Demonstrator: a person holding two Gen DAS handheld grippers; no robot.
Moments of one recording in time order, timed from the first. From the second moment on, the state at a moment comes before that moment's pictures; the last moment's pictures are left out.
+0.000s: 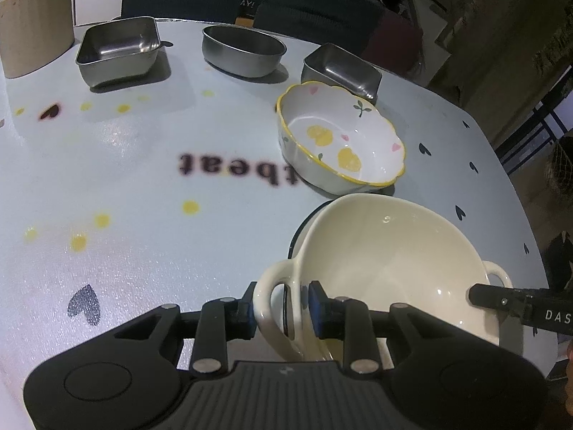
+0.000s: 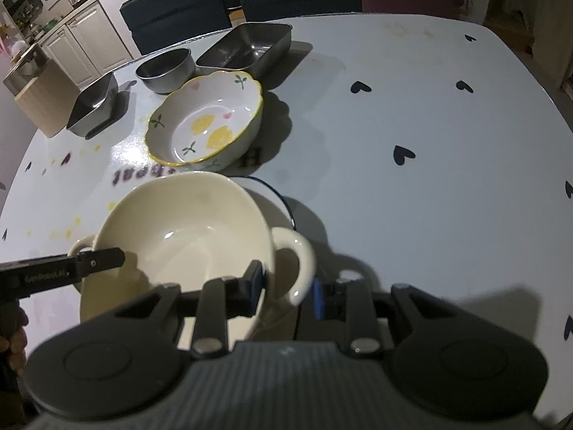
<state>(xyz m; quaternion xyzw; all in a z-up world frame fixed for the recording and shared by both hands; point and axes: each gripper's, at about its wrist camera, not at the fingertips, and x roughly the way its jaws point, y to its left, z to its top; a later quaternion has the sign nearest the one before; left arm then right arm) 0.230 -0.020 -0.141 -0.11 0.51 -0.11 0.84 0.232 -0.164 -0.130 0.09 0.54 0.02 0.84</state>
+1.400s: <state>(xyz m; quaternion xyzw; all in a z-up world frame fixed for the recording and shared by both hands) 0.229 -0.026 -0.139 -0.08 0.52 -0.13 0.84 0.244 -0.155 -0.144 0.06 0.57 0.02 0.82</state>
